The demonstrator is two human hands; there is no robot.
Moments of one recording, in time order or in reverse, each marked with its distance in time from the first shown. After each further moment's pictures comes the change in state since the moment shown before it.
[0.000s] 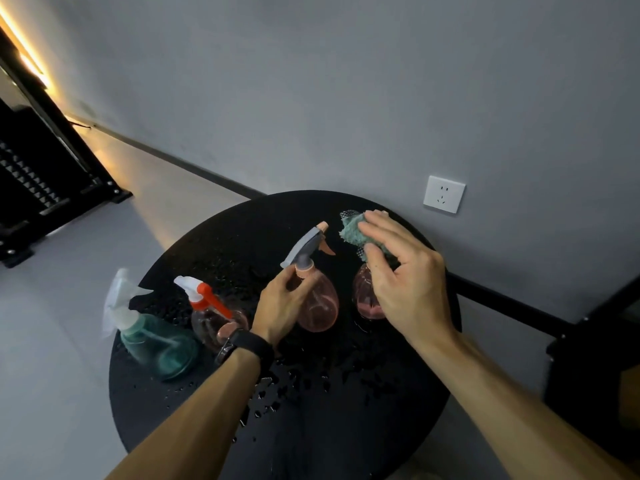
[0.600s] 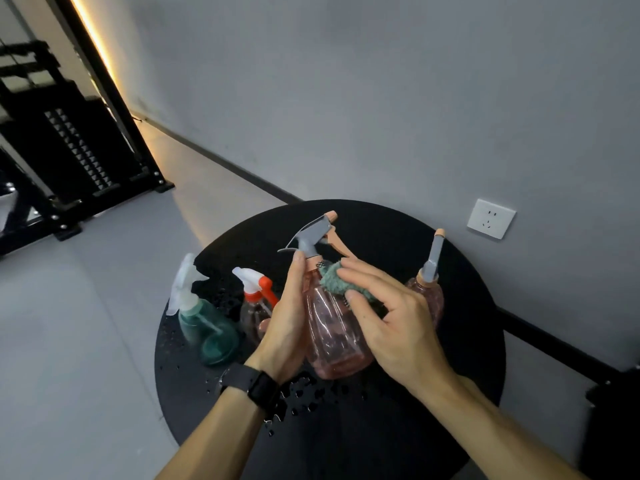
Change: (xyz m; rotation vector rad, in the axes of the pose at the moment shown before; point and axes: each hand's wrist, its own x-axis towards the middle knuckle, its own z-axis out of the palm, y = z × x) left_hand -0.052 0.020 -0.054 -0.866 -0.158 -0.139; right_hand -0.033 -0.050 0.044 0.202 -0.365 0.022
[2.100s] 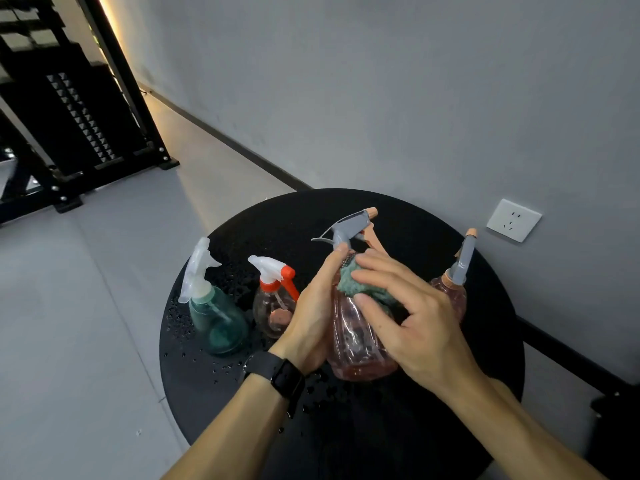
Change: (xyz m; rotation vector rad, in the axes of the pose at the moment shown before) left_hand 0.014 0.002 -0.006 -0.090 -0.059 -0.128; right_hand 0.009 0.001 0.009 -0.095 -0.095 -0.095
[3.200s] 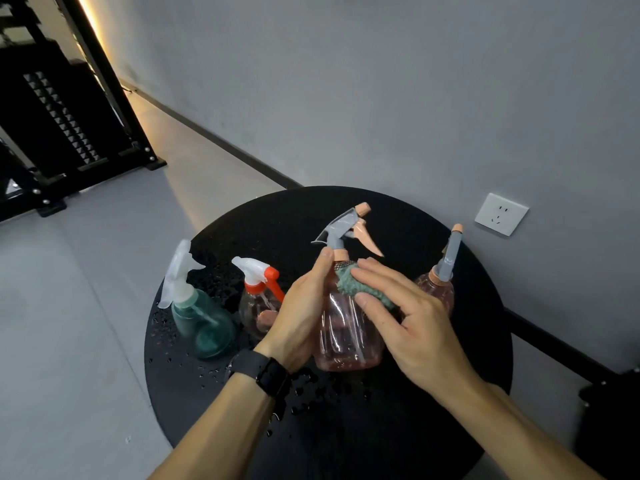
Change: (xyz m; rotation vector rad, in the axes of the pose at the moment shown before) left_hand 0.008 -0.001 0.001 0.158 0.126 -0.010; right_hand -0.010 0.017 -0.007 0.064 -0.056 0.207
